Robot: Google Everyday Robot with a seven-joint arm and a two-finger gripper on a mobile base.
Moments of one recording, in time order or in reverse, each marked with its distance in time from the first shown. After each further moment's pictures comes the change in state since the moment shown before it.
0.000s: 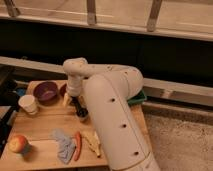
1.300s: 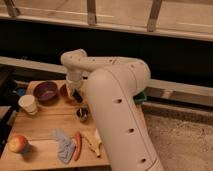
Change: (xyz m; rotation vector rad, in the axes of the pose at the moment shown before) arm -0.003 -0.009 -0.073 0.101 -0.152 0.046
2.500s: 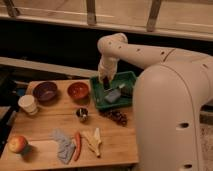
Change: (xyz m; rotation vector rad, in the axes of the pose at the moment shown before) arm 0.049 -0.158 -0.117 0.051 -0.241 0.393
